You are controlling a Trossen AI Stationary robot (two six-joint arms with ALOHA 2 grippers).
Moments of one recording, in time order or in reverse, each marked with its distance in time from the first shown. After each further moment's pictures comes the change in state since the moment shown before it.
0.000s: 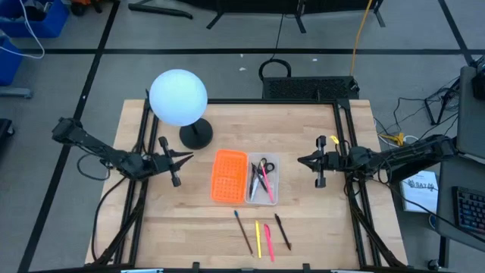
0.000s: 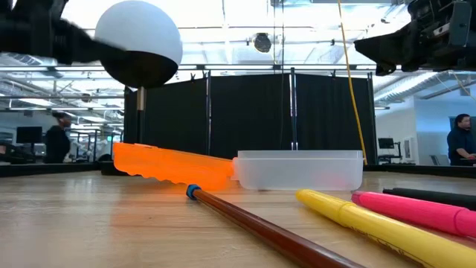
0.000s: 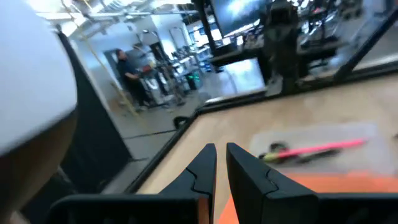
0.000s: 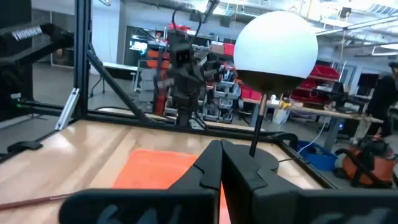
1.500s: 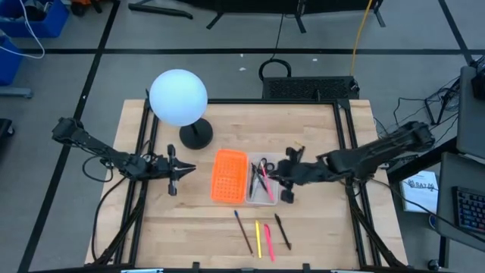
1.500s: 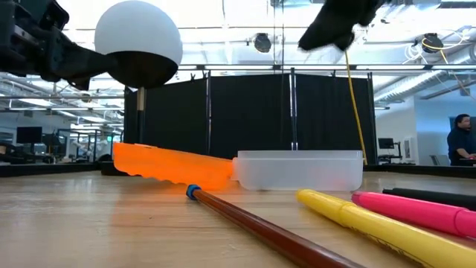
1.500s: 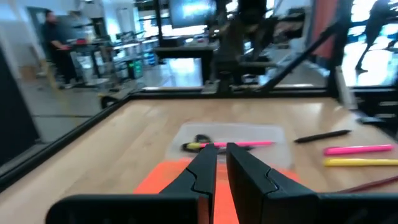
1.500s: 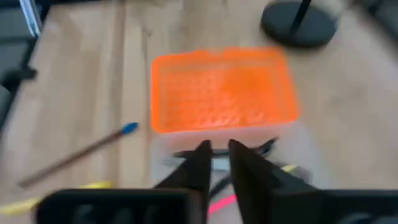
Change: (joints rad) left arm 0.003 -0.014 -0.110 0.050 0.217 -0.316; right arm 0.180 0.758 0.928 -1.018 0.170 0.491
